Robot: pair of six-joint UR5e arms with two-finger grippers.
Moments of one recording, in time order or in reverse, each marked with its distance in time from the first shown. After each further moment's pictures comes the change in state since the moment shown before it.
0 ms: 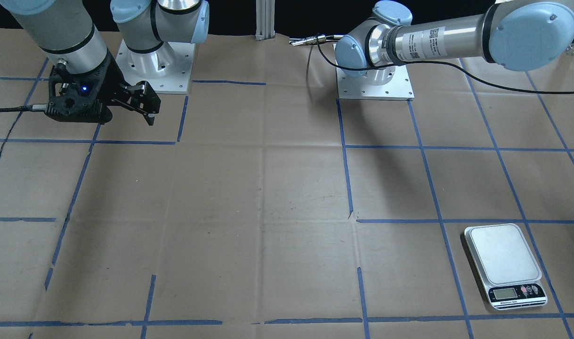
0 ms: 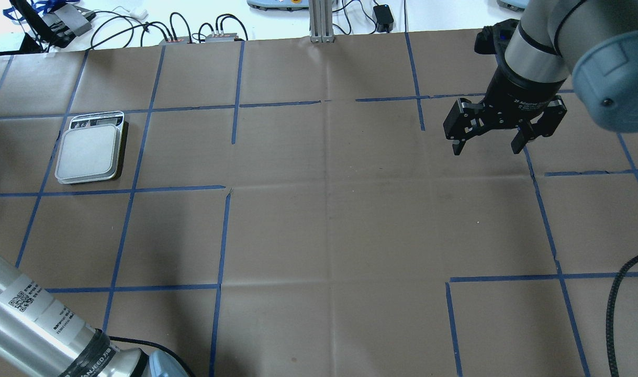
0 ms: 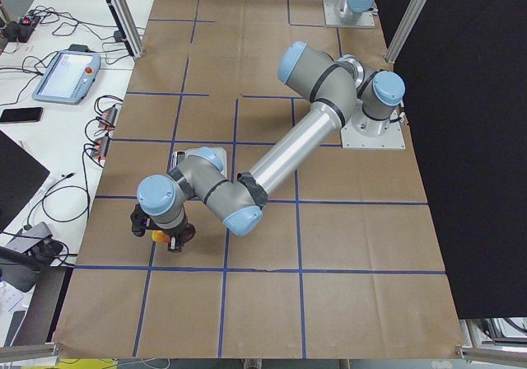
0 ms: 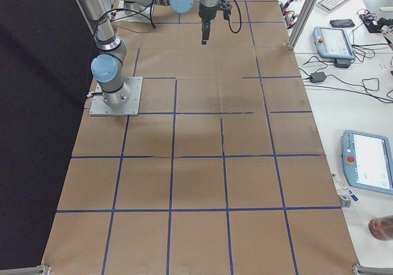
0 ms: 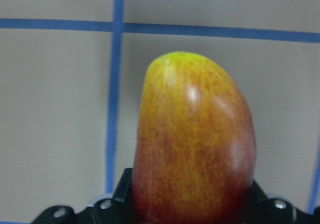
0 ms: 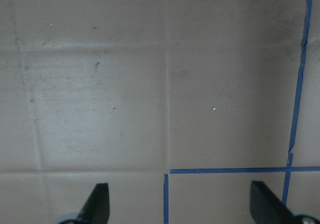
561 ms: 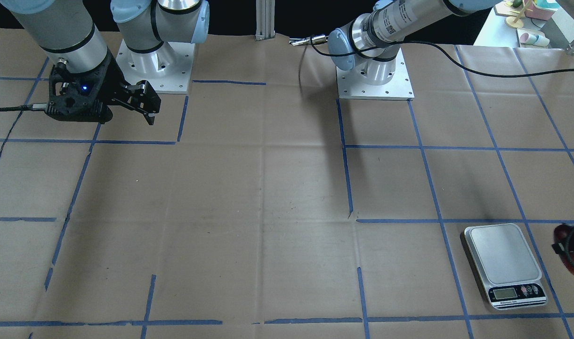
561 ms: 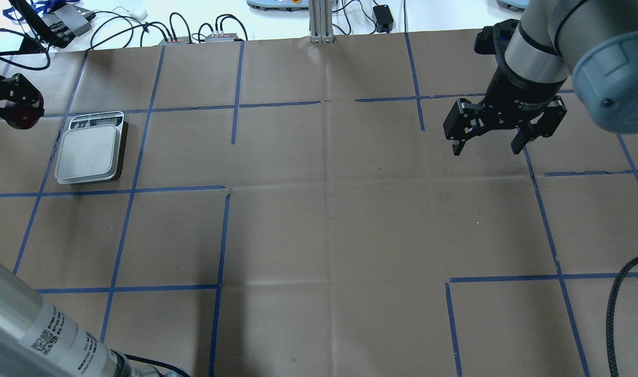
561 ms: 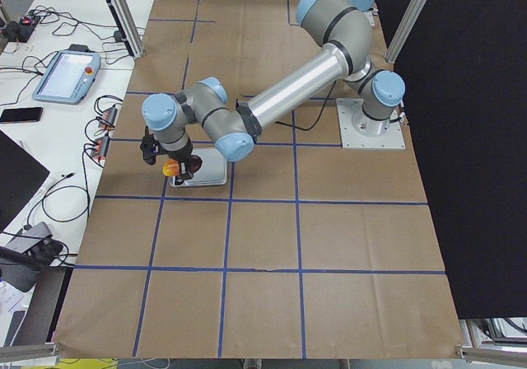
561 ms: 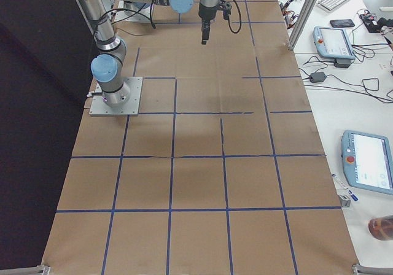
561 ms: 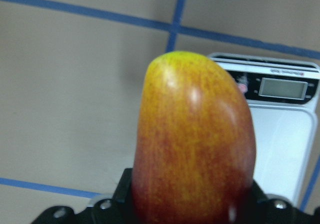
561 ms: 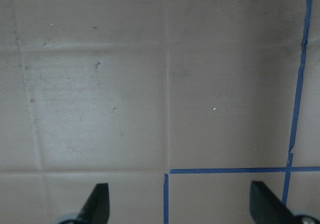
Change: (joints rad) left arm -0.203 0.297 -0.456 0.087 -0.004 -0.366; right arm 0.000 0.000 0.000 0.000 0.000 0.000
